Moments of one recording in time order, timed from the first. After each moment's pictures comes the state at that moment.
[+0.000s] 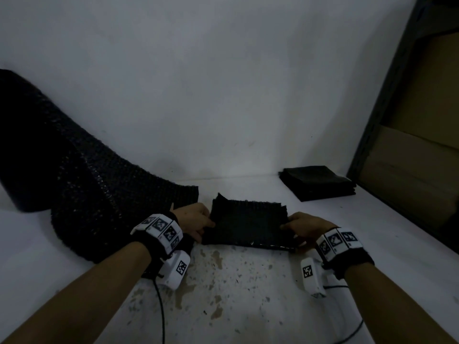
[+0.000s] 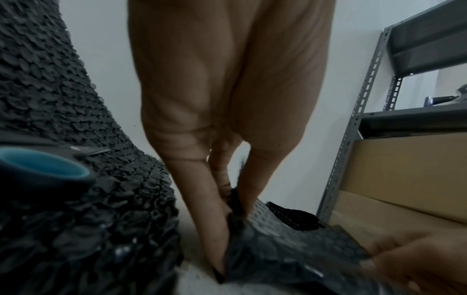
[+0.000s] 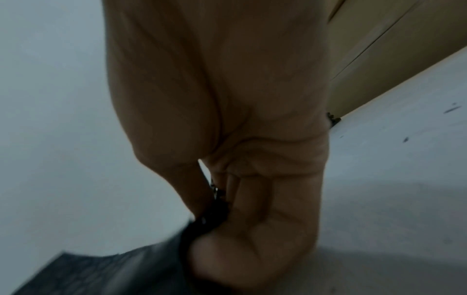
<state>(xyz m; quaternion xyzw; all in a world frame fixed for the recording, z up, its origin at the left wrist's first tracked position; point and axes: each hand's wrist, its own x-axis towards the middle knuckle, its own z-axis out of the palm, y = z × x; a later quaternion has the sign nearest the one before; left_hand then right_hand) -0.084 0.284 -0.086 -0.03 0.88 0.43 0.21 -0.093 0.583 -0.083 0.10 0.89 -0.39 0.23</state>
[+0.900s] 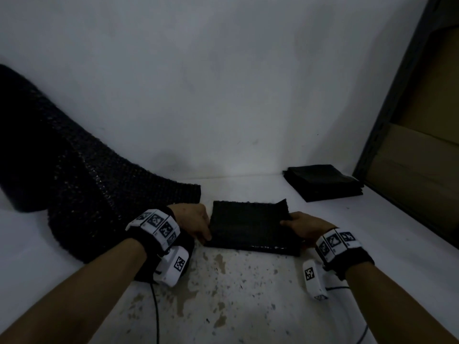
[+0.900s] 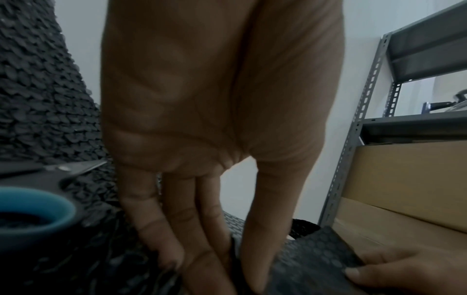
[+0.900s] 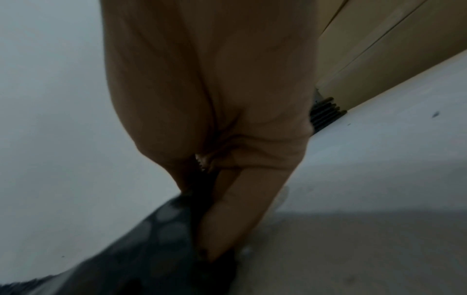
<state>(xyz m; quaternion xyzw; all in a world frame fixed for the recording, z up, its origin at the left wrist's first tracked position) -0.102 0.271 -0.081 0.01 0.93 0.27 0.26 -0.109 0.571 -0.088 0.08 0.90 -0.37 0.21</state>
